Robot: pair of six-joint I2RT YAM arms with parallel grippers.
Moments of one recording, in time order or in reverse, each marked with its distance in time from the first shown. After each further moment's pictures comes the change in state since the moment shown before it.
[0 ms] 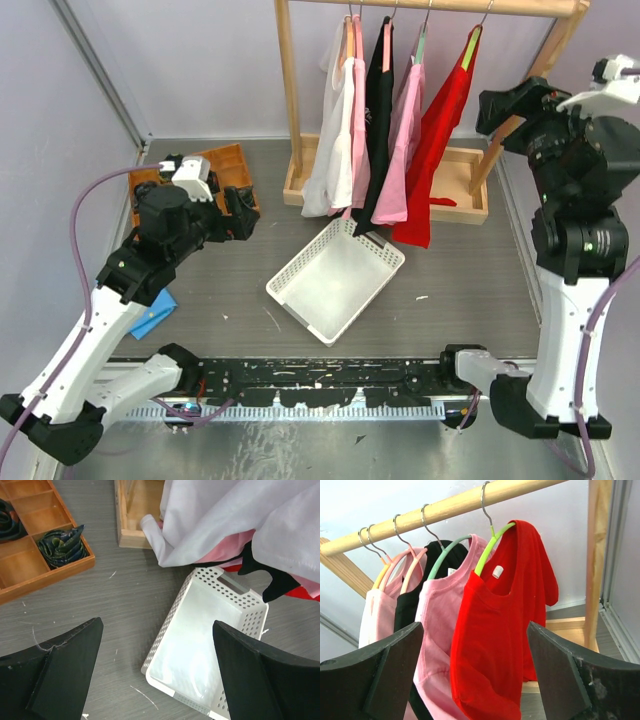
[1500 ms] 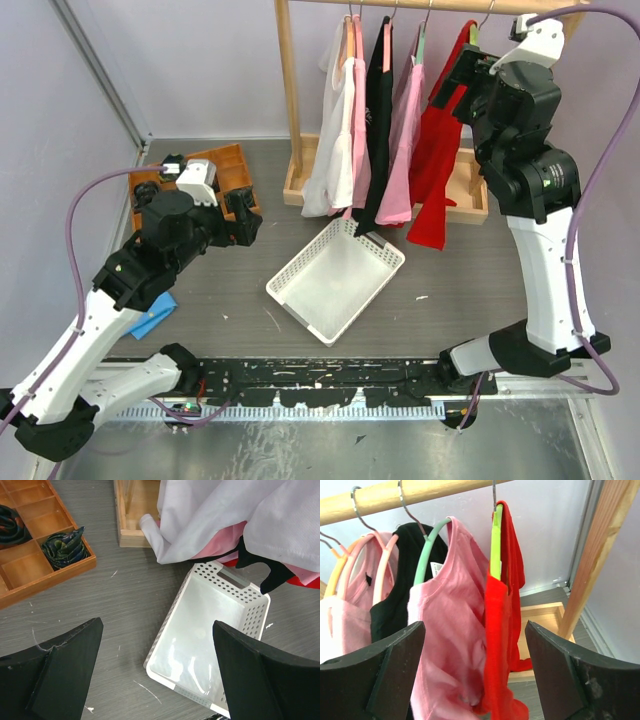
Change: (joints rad) left arm -0.140 -0.002 0.042 -0.063 -0.137 0.016; right arm 0.382 0.328 0.345 -0.176 0.502 -0.098
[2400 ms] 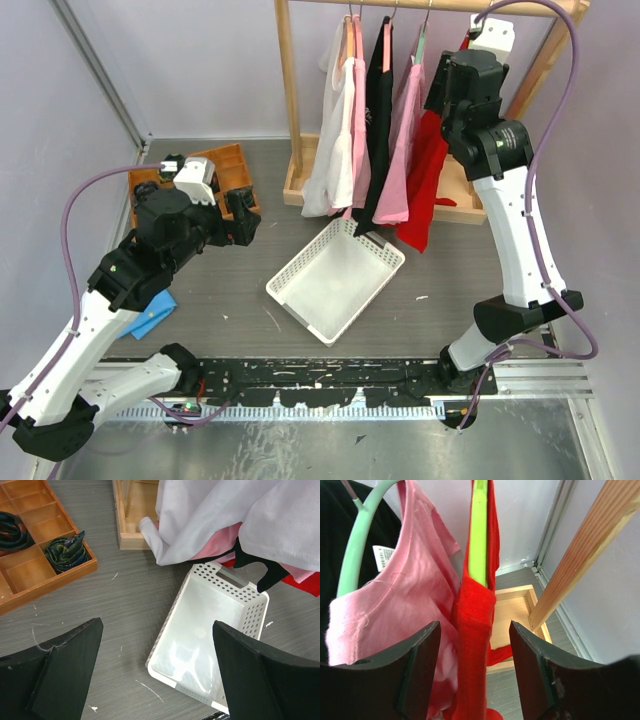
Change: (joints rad) left arm -0.003 0.002 0.039 -0.027 0.005 0.021; right arm -0.029 0.171 0.000 -0.006 0.119 -0.058
